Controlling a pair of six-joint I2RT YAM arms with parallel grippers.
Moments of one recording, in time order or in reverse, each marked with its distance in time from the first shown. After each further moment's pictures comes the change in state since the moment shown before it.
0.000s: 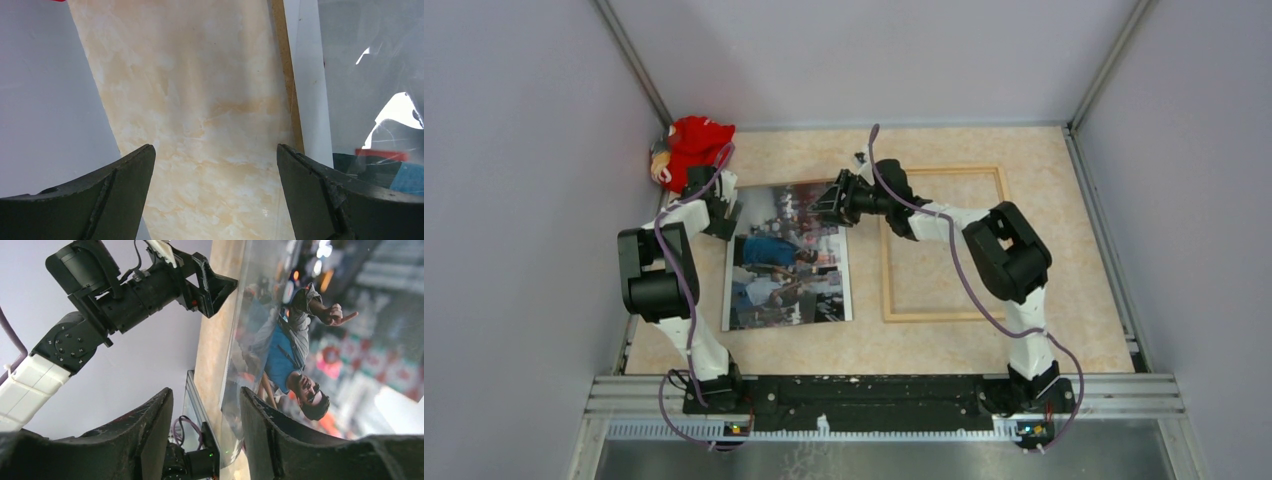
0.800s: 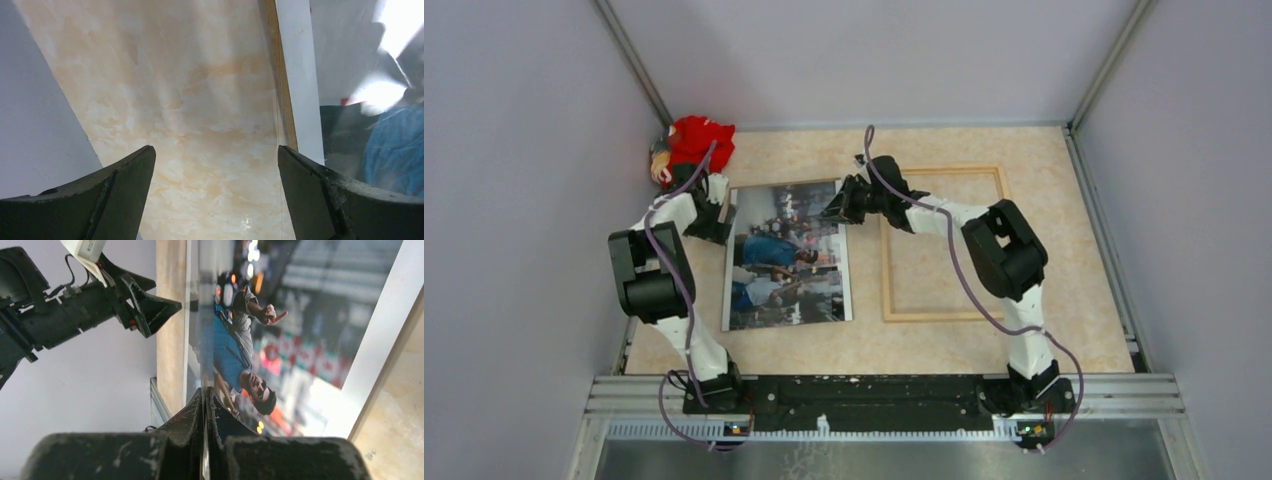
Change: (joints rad) left arm 0.069 0.000 0.070 -0.214 0.137 -0.009; right arm -0.005 0.034 0.094 -0.258 0.098 -0.139
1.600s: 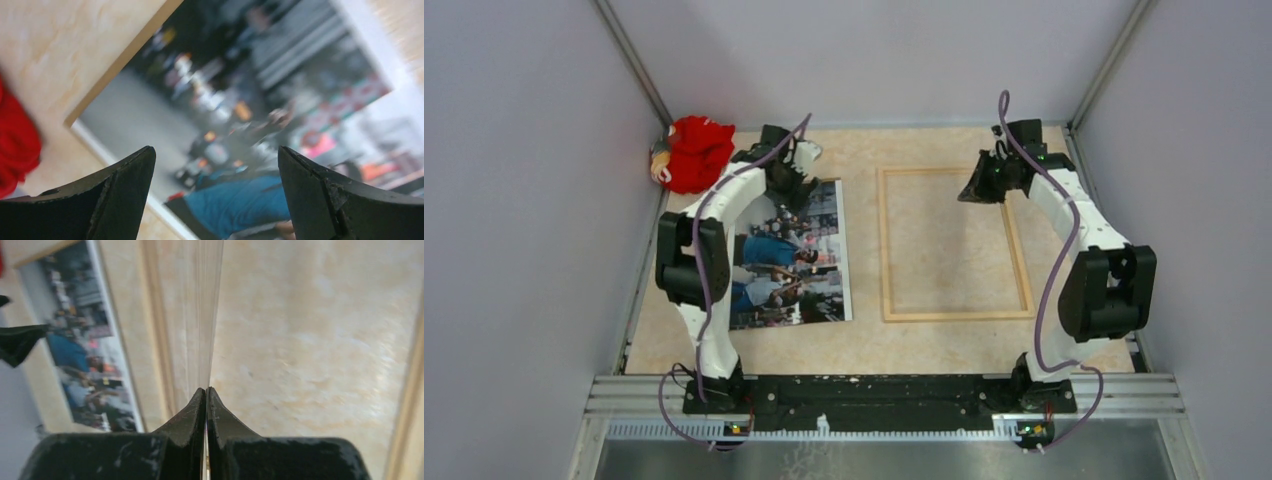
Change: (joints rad) left arm -0.404 0.068 0.317 -0.158 0.076 -0.039; right arm -0.542 -0.497 -0.067 -0.814 0.097 -0.564
